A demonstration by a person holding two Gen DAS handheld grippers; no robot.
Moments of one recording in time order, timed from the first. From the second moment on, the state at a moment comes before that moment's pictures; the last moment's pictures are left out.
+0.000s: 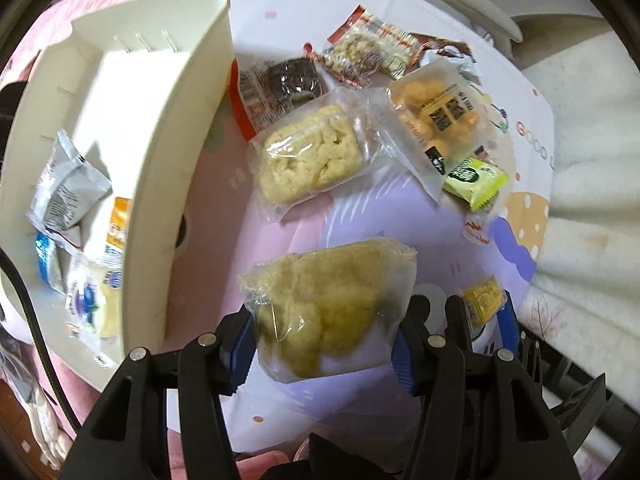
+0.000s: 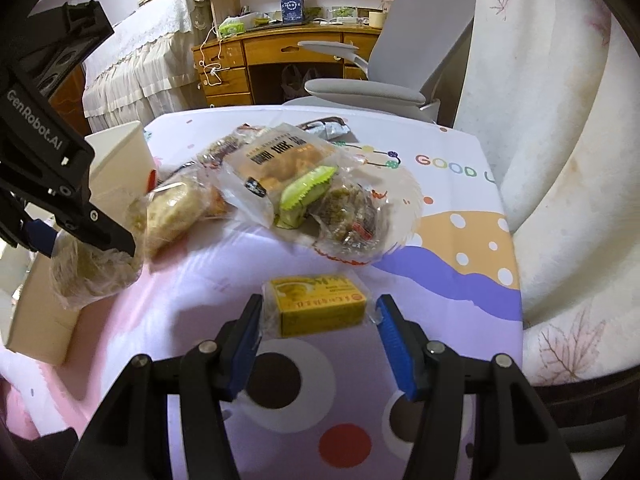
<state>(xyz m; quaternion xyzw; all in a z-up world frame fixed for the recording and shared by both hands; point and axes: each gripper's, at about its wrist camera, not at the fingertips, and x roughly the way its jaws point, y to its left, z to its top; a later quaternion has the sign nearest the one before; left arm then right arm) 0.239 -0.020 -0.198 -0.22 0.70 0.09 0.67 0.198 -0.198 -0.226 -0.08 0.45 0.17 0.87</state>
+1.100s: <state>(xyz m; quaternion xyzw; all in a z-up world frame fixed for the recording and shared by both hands) 0.152 0.103 -0.092 -0.16 0.64 -0.07 0.75 0.081 -0.066 -0.137 -0.07 0.41 0.15 0.90</state>
